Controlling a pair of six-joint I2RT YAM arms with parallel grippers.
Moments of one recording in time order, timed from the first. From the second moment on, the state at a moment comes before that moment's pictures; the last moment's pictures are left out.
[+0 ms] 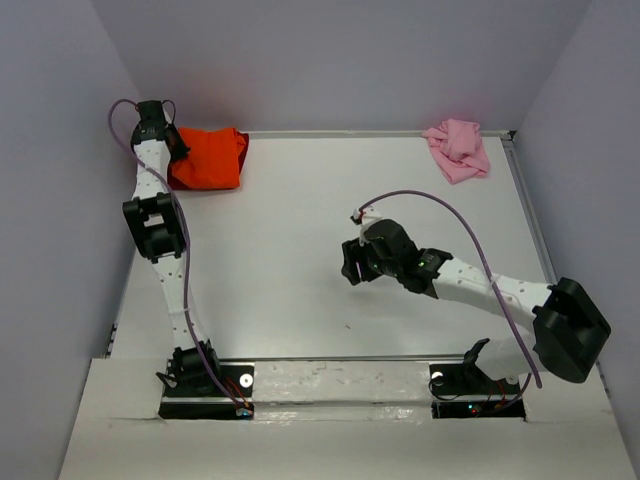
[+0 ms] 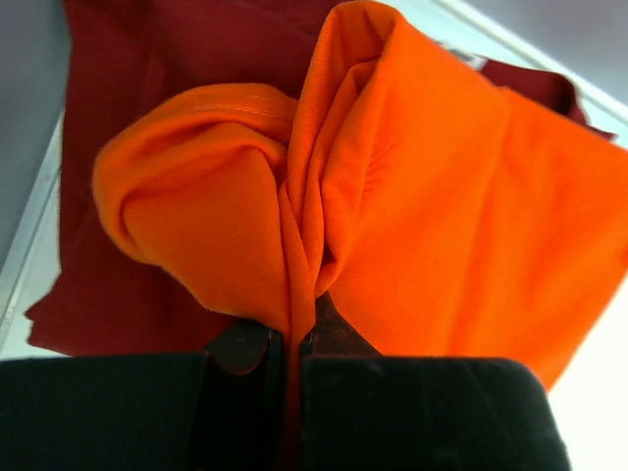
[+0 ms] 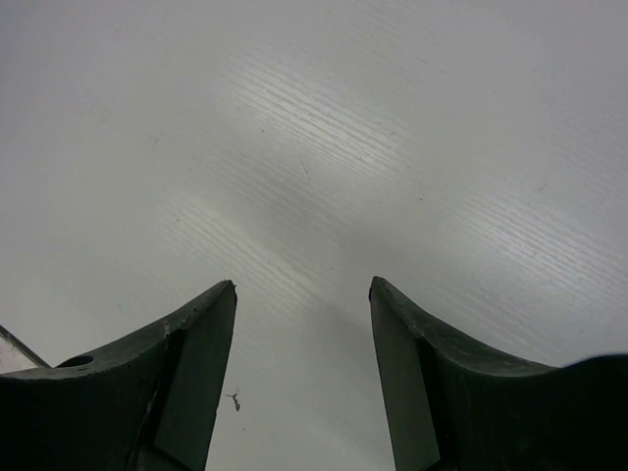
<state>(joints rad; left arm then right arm) 0.23 2.52 2.44 -0.69 0.06 -0.28 0.83 1.35 0.82 -0.15 0.07 0.33</state>
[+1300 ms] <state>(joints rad) -0.04 2.04 2.41 -0.57 0.17 -0.33 0.83 1.37 0.82 -0.14 0.10 0.33</state>
